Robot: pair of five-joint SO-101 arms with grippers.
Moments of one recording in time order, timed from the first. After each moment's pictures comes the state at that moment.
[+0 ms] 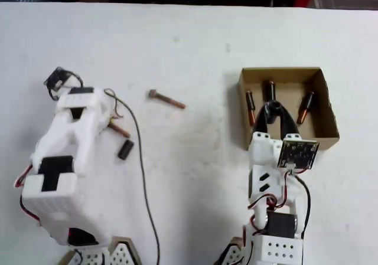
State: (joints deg) left arm -11.1 18.0 20.3 48.2 54.3; right arm 3.7 -102.6 96.4 20.2 3.2
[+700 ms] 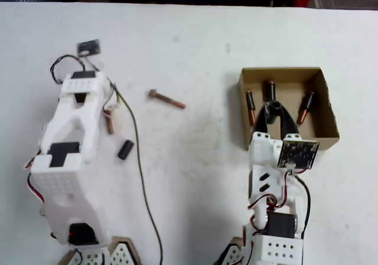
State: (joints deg) left arm -10.2 28.6 3.0 56.8 9.7; right arm 3.7 -102.6 96.4 20.2 3.2
